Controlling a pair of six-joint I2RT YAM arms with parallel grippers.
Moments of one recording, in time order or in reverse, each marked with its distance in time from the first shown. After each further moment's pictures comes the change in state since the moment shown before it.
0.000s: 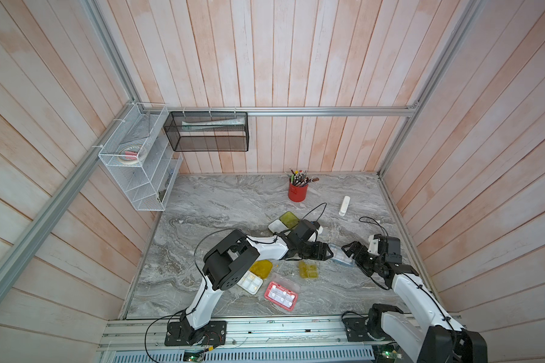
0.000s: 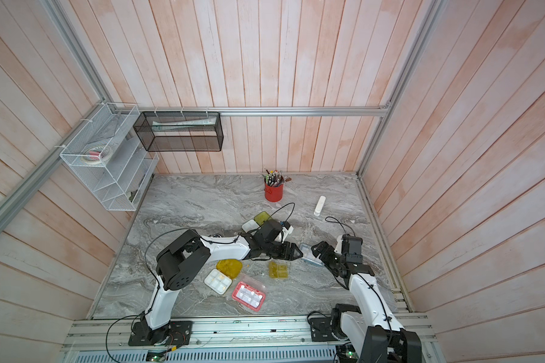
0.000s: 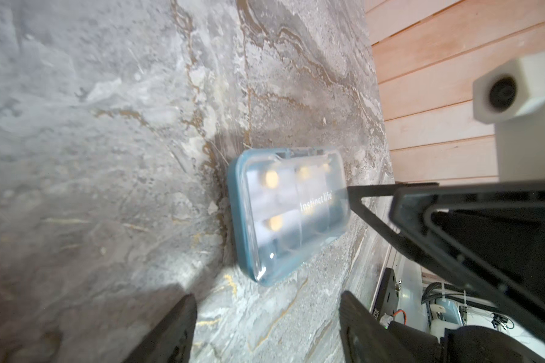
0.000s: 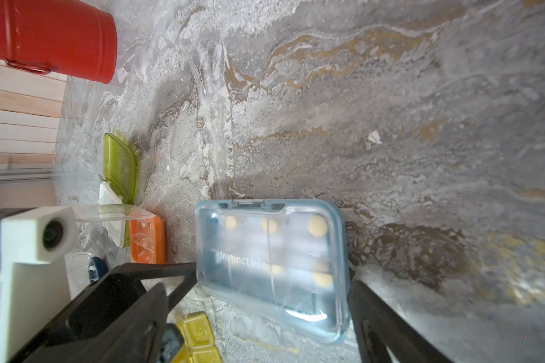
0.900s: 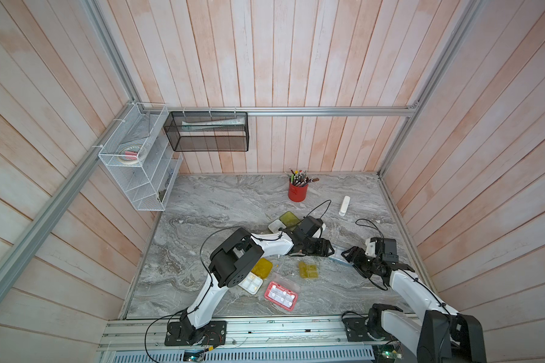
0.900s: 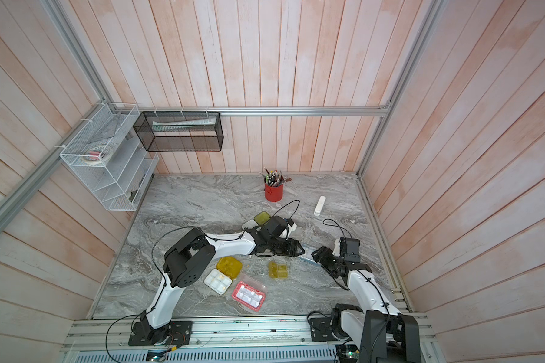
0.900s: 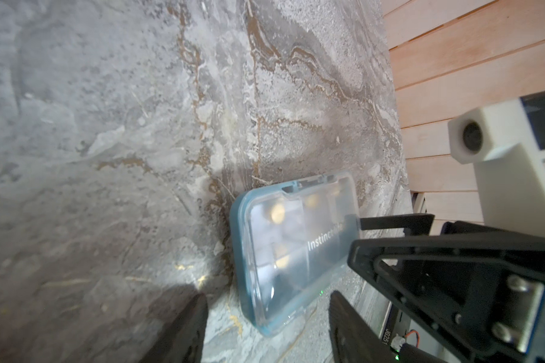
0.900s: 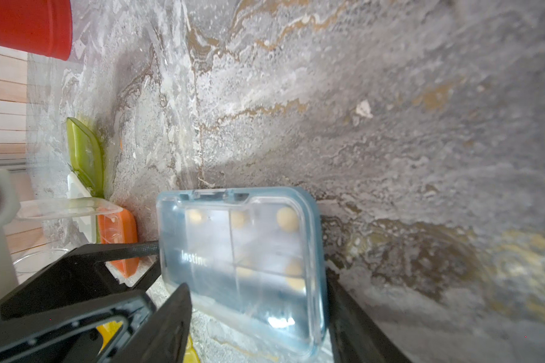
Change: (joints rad) left arm -0.003 0.076 0.143 -0.128 -0.033 0.030; right arm 0.000 0.098 -0.018 0.038 -0.008 -0.030
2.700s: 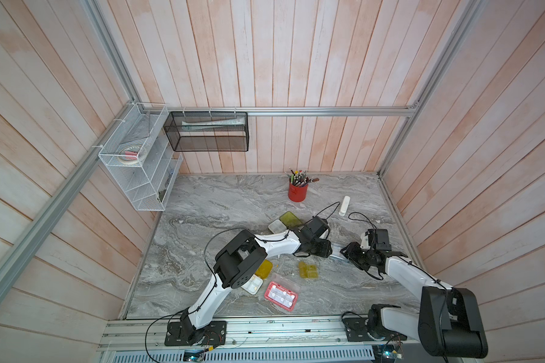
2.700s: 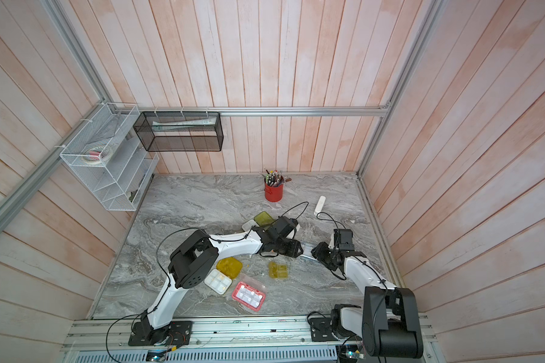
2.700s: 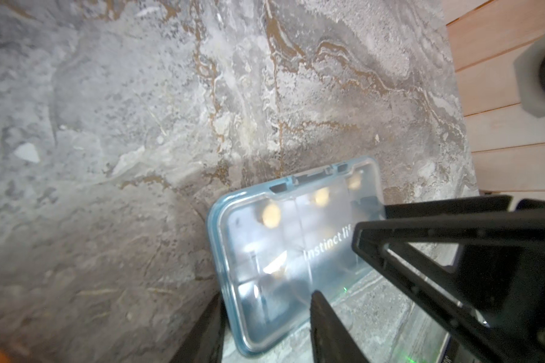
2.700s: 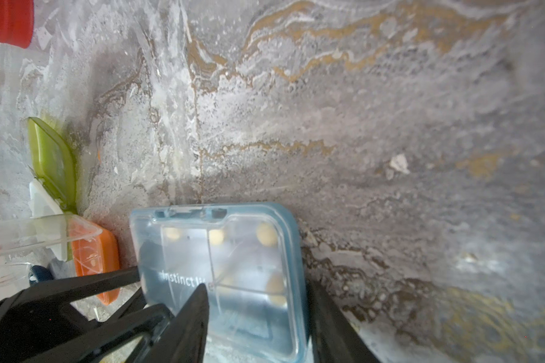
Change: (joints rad) left arm -0.040 0.044 0.134 -0.200 -0.157 0.113; right arm 0.085 0.184 0.117 0.006 0.100 -0.015
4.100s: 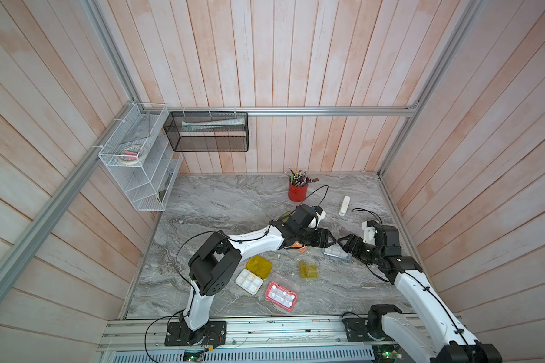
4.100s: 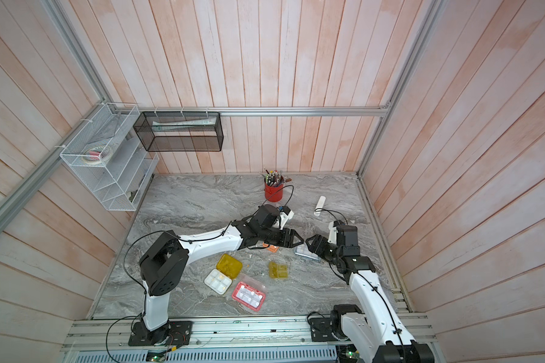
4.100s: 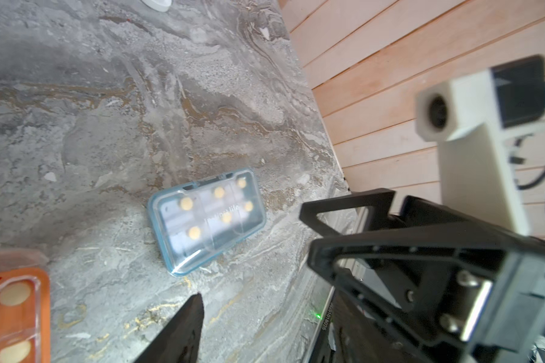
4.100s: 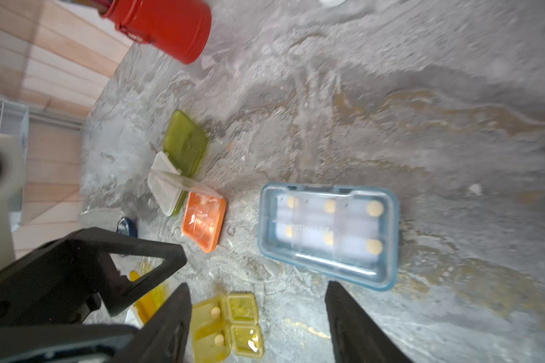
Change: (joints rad) left arm 0.066 -0.289 -0.209 0.184 0.203 -0.094; right arm 0.096 -0.320 0.073 -0.145 -0.089 -0.032
